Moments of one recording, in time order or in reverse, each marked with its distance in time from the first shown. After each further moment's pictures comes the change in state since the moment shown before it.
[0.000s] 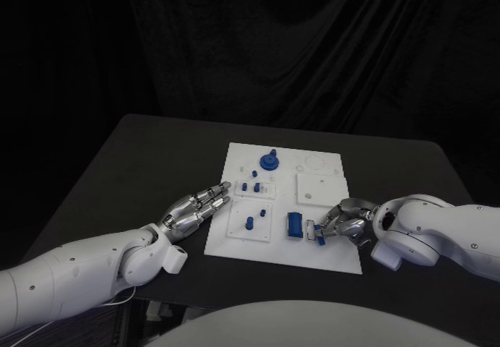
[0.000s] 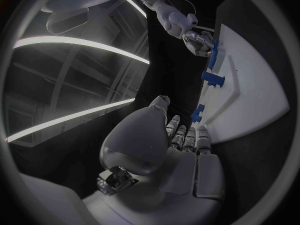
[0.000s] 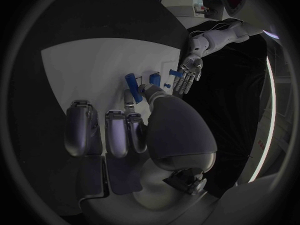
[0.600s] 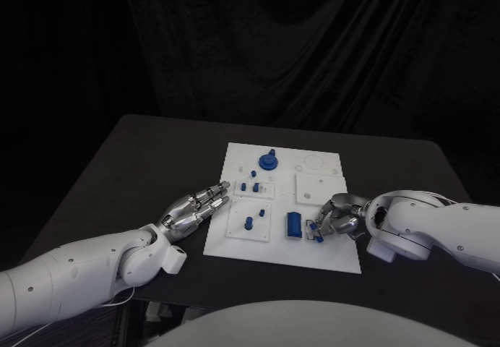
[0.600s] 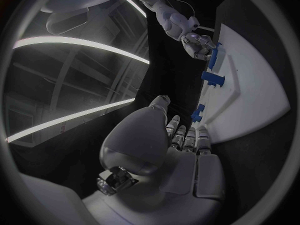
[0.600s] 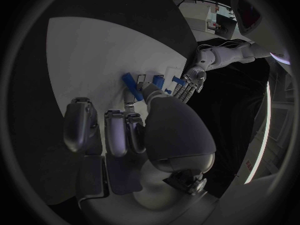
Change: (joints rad) left arm 0.001 0.001 0.000 -0.001 0.000 -0.002 0.000; left_hand 0.004 -0.004 0.000 0.000 0.000 -0.004 -0.004 0.000 0.000 -0.003 -0.003 0.000 -0.001 0.000 0.000 0.000 0.001 0.000 0.003 -0.002 0.000 0.000; right arm 0.002 0.040 0.003 -0.032 -0.189 0.030 0.016; right_hand 0.047 0.009 -0.037 -0.017 -0.123 -0.018 0.011 -0.023 0.002 0.000 0.014 0.000 0.000 0.000 0.014 -0.020 0.000 0.000 -0.010 0.015 -0.052 0.000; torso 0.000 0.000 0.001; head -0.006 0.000
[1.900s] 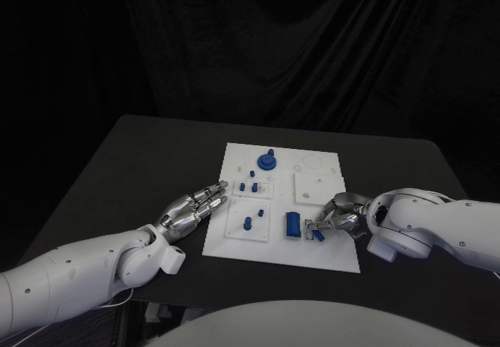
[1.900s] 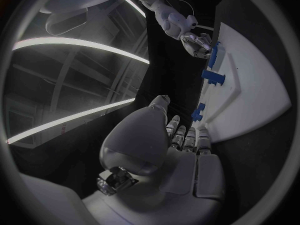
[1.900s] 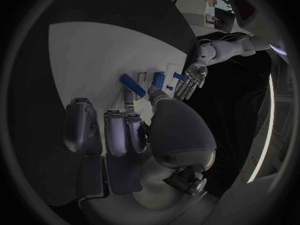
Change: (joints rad) left arm 0.002 -0.002 0.000 0.003 0.000 -0.012 0.001; left_hand 0.002 -0.002 -0.006 0.000 0.000 -0.004 -0.004 0.000 -0.001 -0.003 -0.003 0.000 0.000 0.000 0.000 0.000 -0.001 0.000 0.000 0.000 0.000 0.000; right arm 0.008 -0.014 0.000 0.009 0.044 -0.004 -0.025; right_hand -0.136 -0.037 -0.095 0.090 -0.310 -0.086 0.030 -0.092 0.029 0.000 0.012 0.000 0.000 0.000 0.007 -0.004 0.000 -0.015 0.003 0.003 0.008 0.000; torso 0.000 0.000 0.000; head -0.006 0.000
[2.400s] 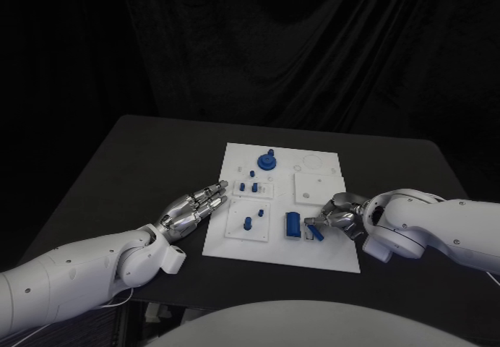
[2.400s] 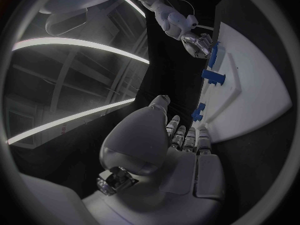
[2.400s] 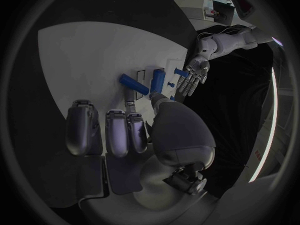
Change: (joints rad) left arm 0.001 -0.001 0.000 0.002 0.000 -0.005 0.001; left_hand 0.002 -0.002 0.000 0.000 0.004 -0.004 -0.004 0.000 0.000 0.000 0.000 0.000 0.000 0.000 0.000 0.000 0.001 0.000 0.000 0.000 0.000 0.000; right arm -0.001 0.024 -0.003 -0.009 0.057 -0.048 -0.035; right_hand -0.084 0.041 0.030 0.031 -0.060 0.142 -0.048 0.062 0.005 -0.002 -0.041 0.000 0.000 -0.002 -0.034 0.011 0.000 0.000 0.005 -0.030 0.047 0.000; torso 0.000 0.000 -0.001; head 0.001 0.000
